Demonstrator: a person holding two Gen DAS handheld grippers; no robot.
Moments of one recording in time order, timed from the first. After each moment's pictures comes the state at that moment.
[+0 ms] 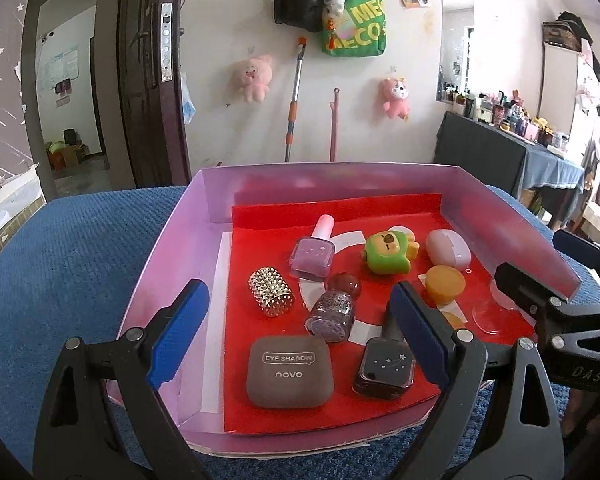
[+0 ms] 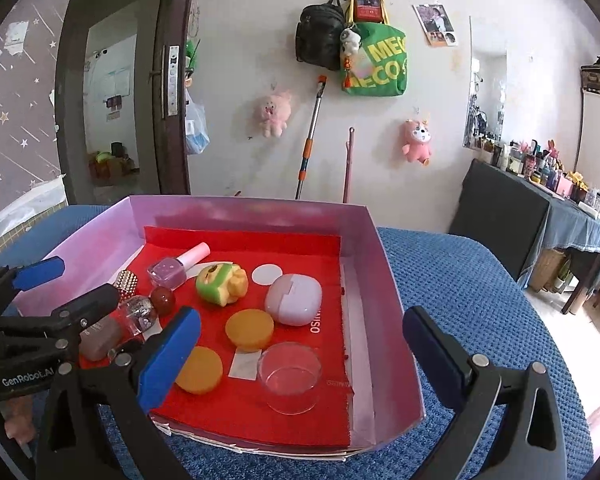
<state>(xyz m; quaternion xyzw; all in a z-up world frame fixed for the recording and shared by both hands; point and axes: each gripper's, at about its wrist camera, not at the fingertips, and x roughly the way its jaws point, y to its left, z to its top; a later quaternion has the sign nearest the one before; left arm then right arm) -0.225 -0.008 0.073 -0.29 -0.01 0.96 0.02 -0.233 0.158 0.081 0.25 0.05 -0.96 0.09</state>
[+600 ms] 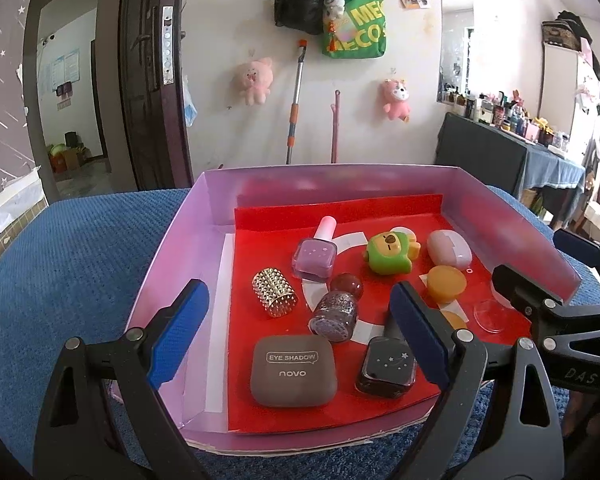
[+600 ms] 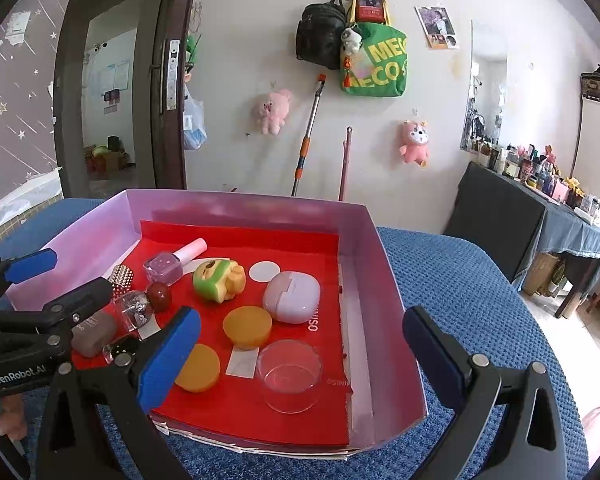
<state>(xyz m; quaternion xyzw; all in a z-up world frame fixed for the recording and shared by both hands) -0.223 -0.009 0.075 -0.28 -0.01 0.96 0.01 -0.233 0.154 0.080 0.26 0.06 -0.96 0.08</state>
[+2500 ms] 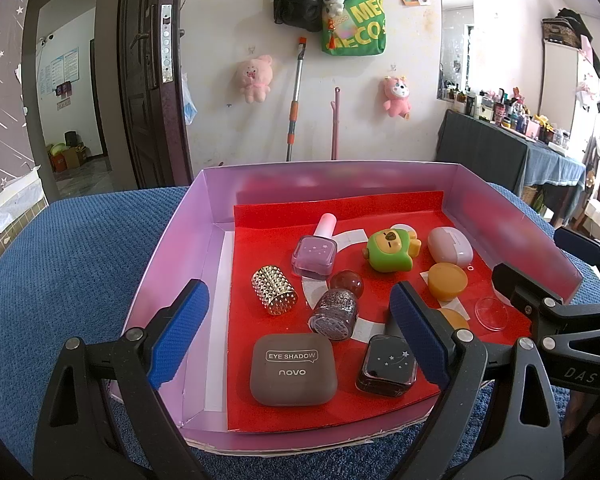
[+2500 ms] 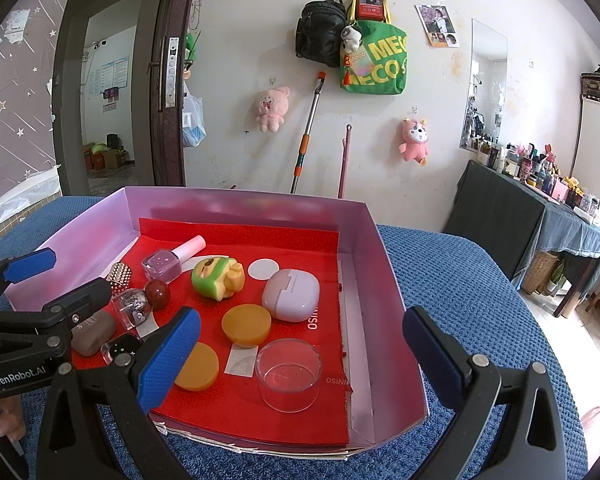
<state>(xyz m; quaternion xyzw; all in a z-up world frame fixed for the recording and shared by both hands) -0.223 -0.010 0.074 -0.28 0.00 0.96 0.01 -0.235 0.154 0.078 0.26 0.06 -0.96 0.08</state>
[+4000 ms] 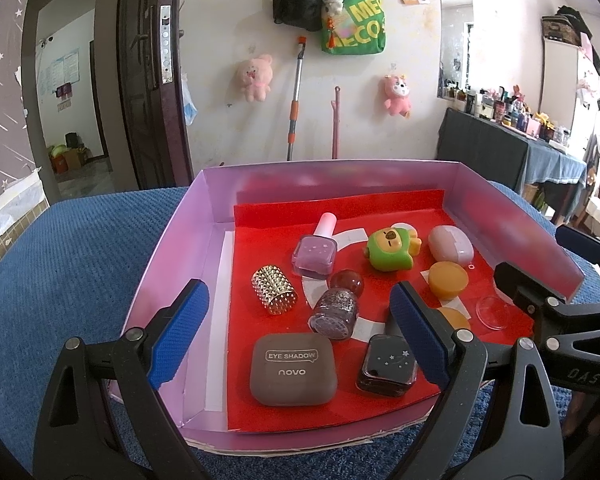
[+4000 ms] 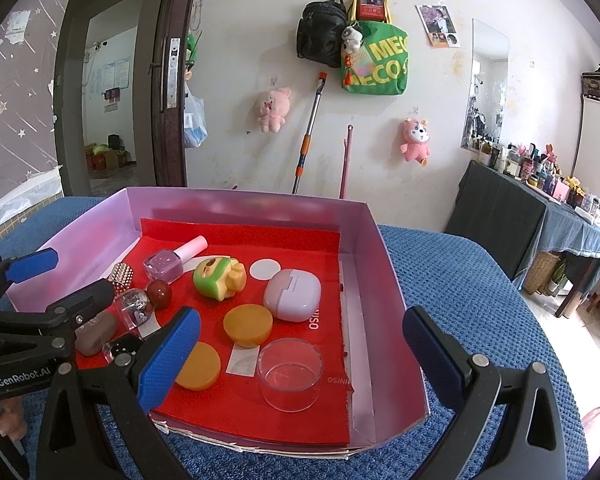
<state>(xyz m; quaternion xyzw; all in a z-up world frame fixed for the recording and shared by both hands) -0.218 -0.011 0.071 -0.28 0.00 0.96 0.01 -0.232 0.155 0.078 0.26 0.06 -0.96 0.08</state>
